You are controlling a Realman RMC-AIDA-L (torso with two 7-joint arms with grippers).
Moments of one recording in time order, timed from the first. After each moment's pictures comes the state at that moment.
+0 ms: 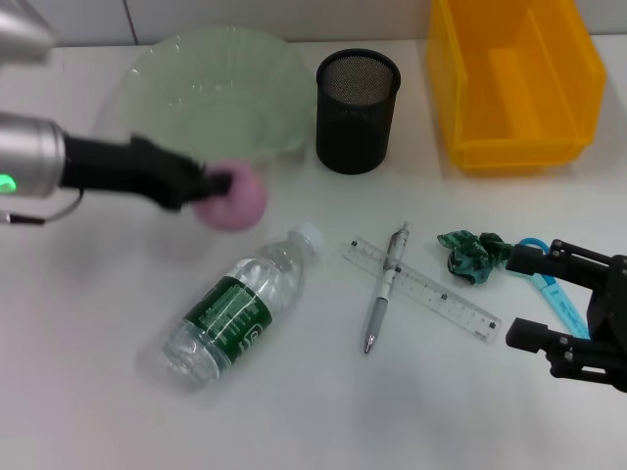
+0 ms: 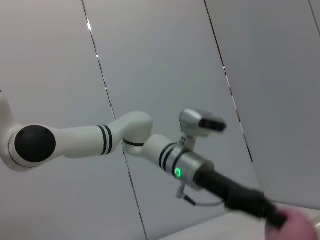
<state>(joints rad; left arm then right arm) -0.62 -2.05 0.82 0.88 2.20 1.48 -1.80 0.30 2.04 -0.57 -0.49 -1.88 -2.01 1.07</state>
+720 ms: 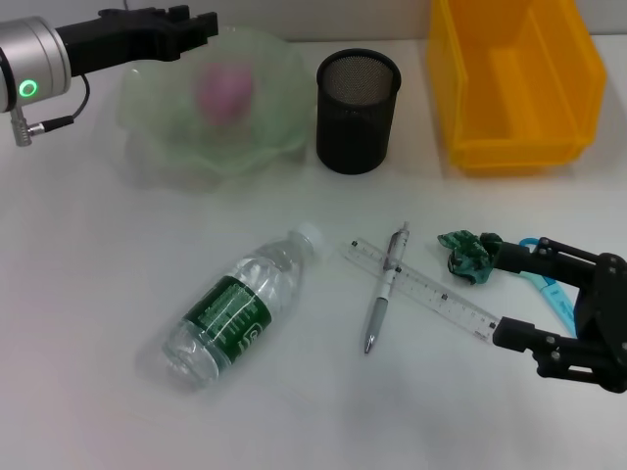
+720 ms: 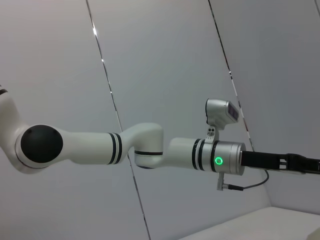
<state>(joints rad) -0.67 -2.07 0.79 0.75 1.90 1.06 -1.75 0.31 2.06 -0.57 -0.49 -1.89 -2.01 1.06</state>
